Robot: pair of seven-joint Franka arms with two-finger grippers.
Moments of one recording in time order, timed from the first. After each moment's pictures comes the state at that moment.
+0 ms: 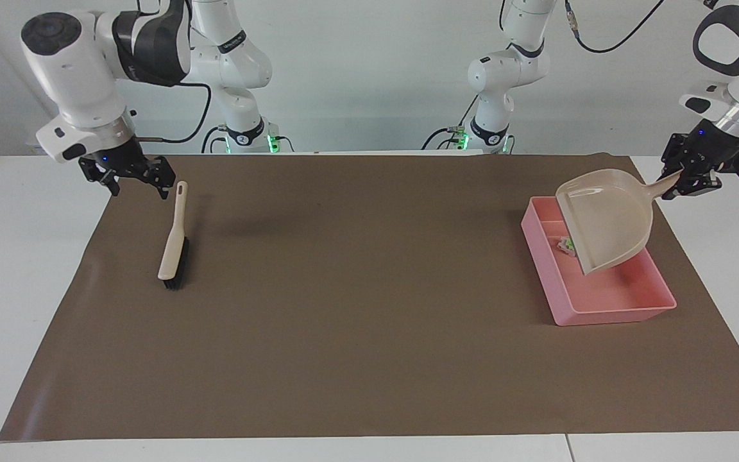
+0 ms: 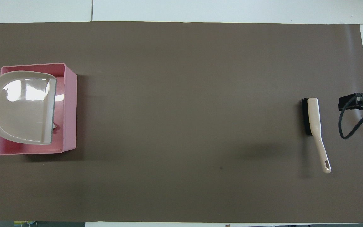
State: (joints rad) left arm 0.21 0.02 -0.03 -1.63 -0.08 1.63 1.88; right arm -0.14 -0.11 0.06 -1.80 -0.09 1.65 0.07
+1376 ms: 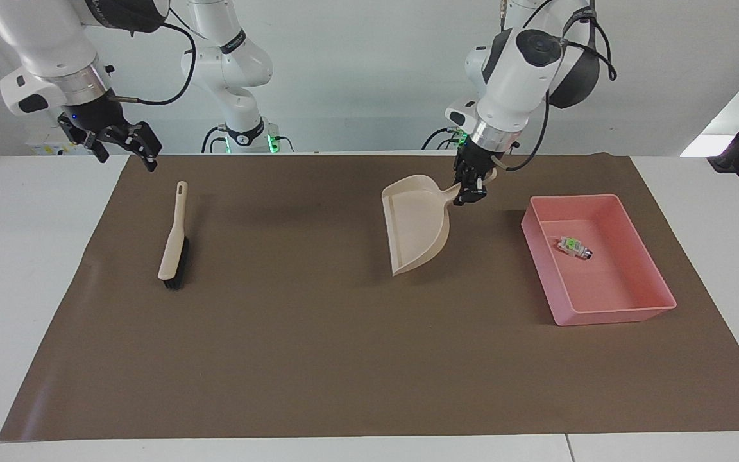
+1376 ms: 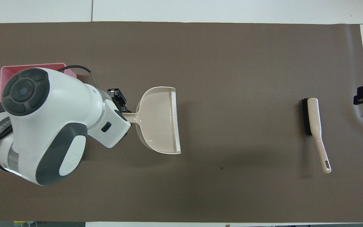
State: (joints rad) left arm -0.45 -0.03 -0.07 -1.91 -0.15 1.95 1.13; right arm -0.01 -0.07 -0.07 -1.62 -0.06 1.52 0.13
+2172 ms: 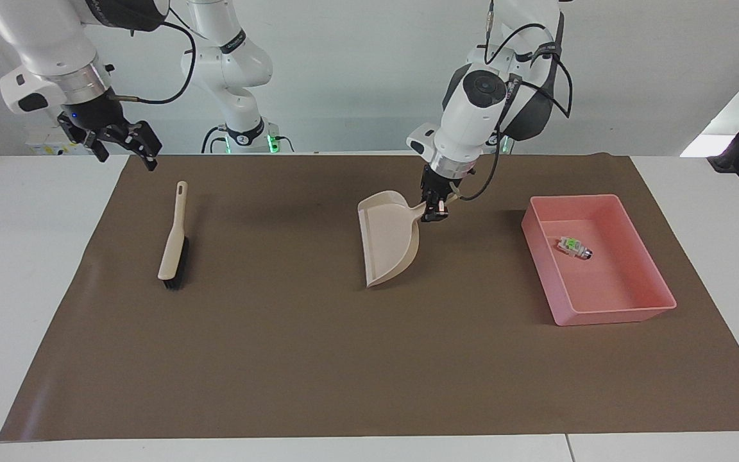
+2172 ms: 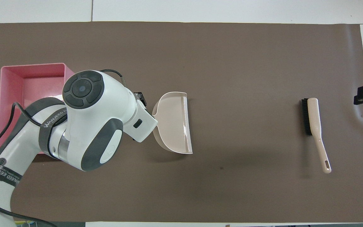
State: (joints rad) left arm -0.52 0.08 -0.06 -1.90 -0.15 2.00 1.09; right arm -0.01 -0.07 -0.07 -1.63 -0.06 1.51 0.13
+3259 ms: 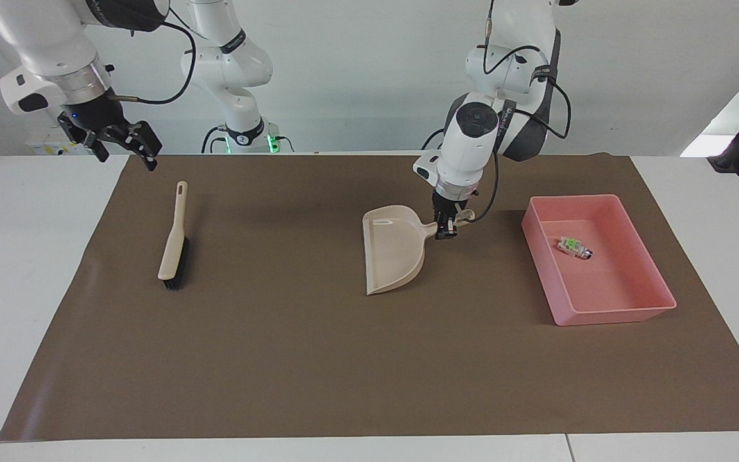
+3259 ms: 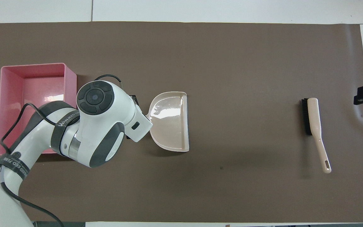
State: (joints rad) left arm -0.50 0.10 -0.05 -2.03 -0.01 2.13 1.09; right arm -0.01 -0.07 -0.07 -1.63 -0.06 1.51 0.13
